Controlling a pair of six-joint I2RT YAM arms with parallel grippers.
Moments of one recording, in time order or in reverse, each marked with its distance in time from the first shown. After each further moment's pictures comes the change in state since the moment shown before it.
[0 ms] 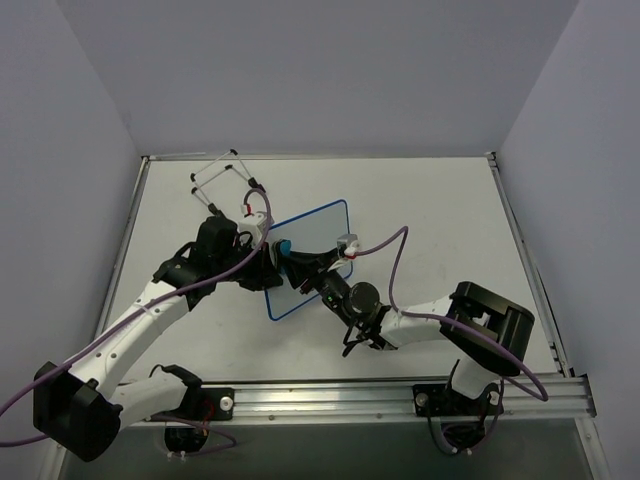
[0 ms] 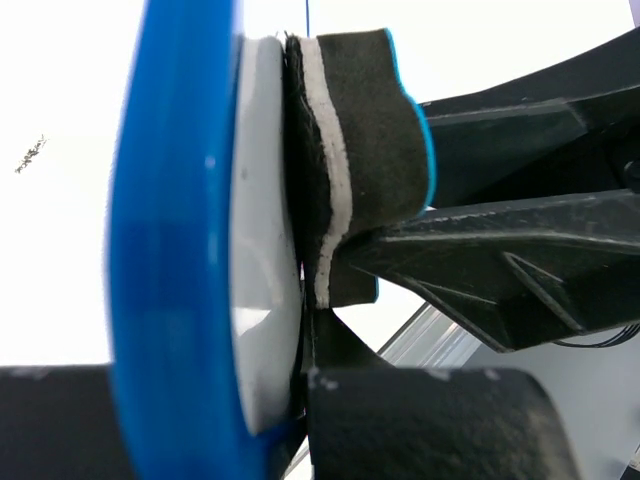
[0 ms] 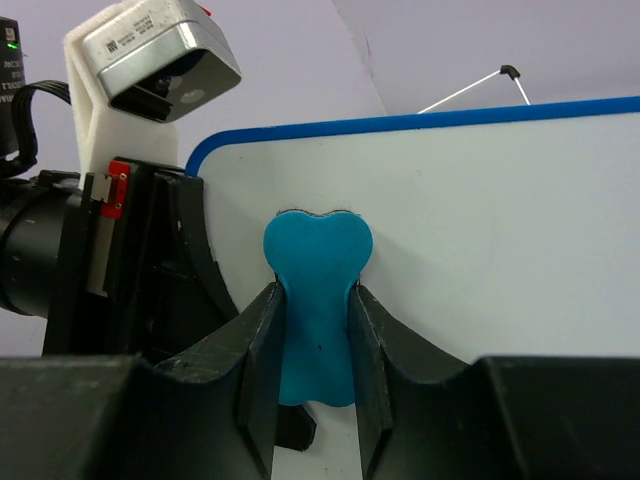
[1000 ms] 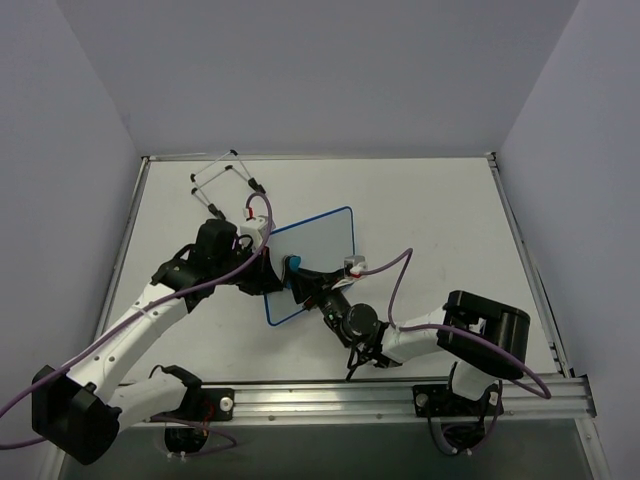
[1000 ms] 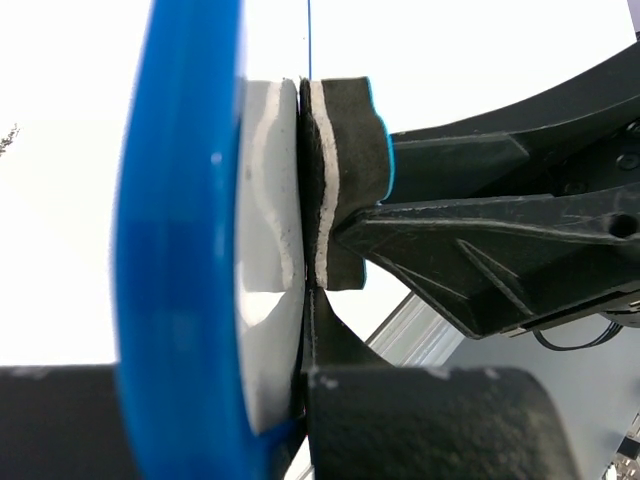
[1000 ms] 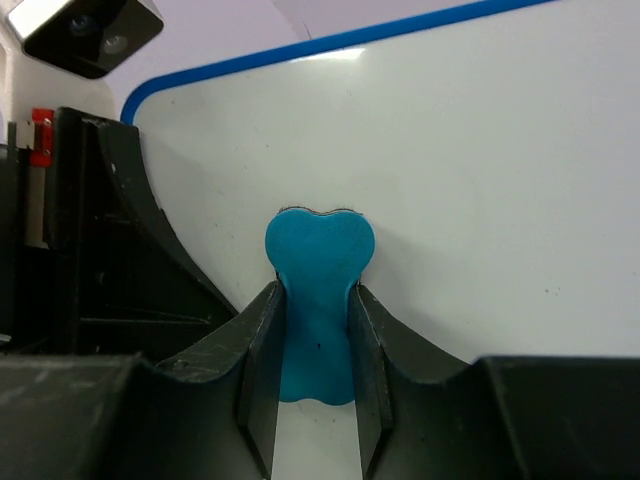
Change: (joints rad) left arm 0.000 -0.014 -0.003 -0.030 0.037 0.026; right arm 0.127 0.003 -0.090 0.037 0.274 0.062
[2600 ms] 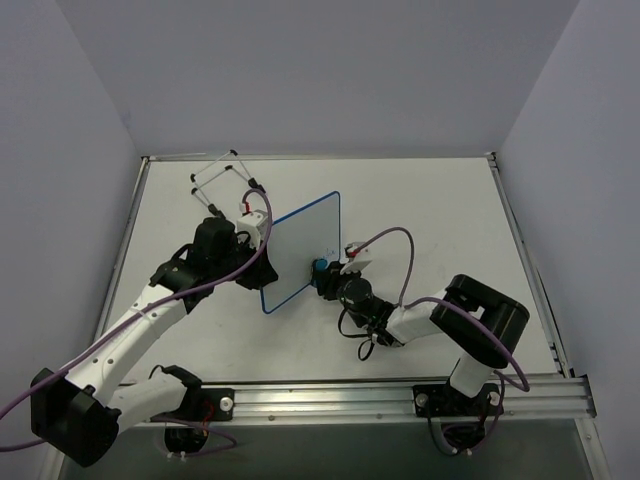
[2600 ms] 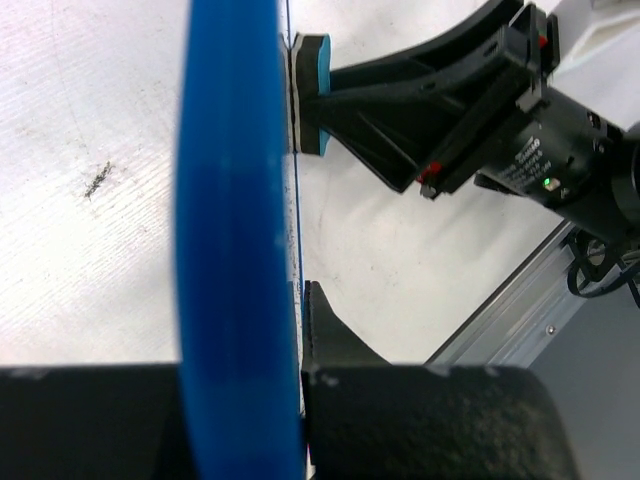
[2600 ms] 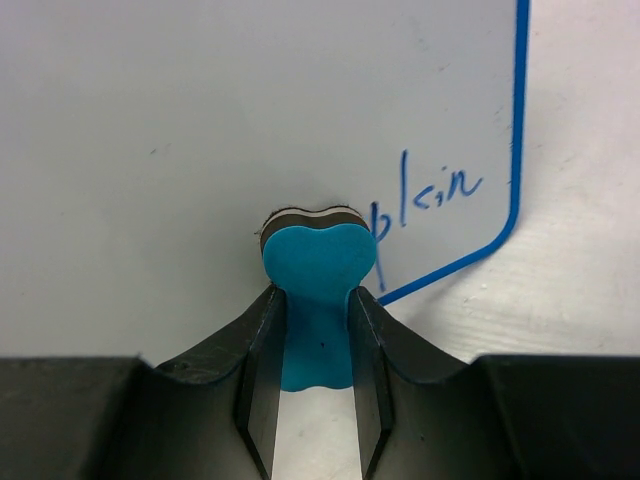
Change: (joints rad) left arm 0.000 -0.012 -0.001 0.046 -0.106 0.062; right arm -0.252 0.043 -0.002 -0.387 -0.140 0.034
